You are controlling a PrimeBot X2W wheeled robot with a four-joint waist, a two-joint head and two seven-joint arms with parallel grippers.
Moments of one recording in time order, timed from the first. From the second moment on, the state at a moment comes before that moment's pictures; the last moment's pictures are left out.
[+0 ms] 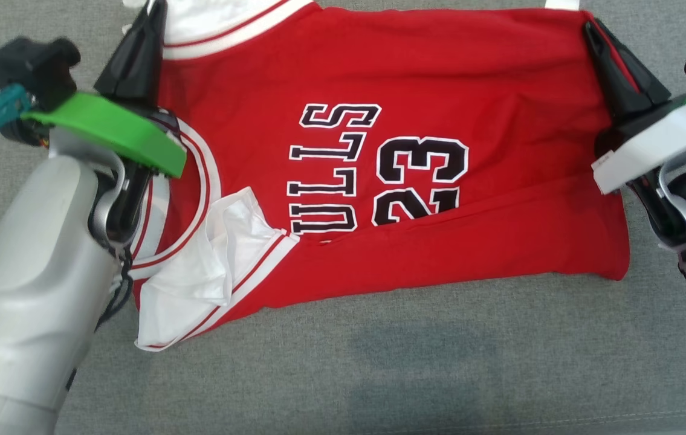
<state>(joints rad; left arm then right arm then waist) -0.93 0.32 -0.57 0.60 -0.78 -0.13 -0.26 -0.78 -0.56 0.54 0.37 0.72 0.13 -0.23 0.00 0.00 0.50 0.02</state>
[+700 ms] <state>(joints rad) -0.24 0.46 -0.48 -0.05 -0.85 0.07 -0.21 -0.22 -0.44 0.23 0.00 0.55 0.13 -0.15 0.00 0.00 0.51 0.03</state>
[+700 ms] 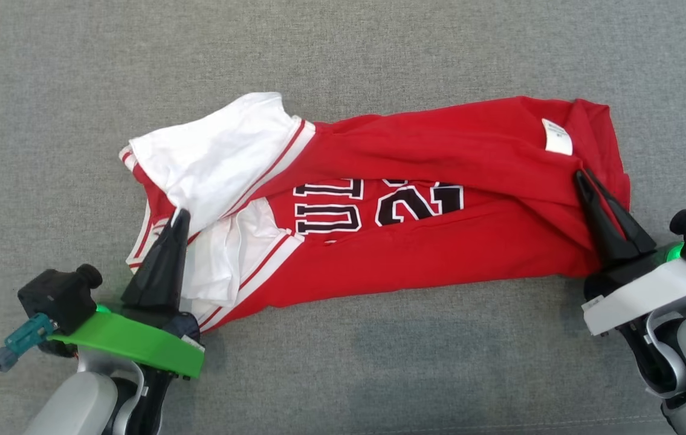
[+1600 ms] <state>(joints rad) -0.23 0.36 -0.39 0.02 -0.69 0.18 -0.26 -0.20 -0.22 0.02 0.03 0.34 0.13 -0.25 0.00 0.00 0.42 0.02</state>
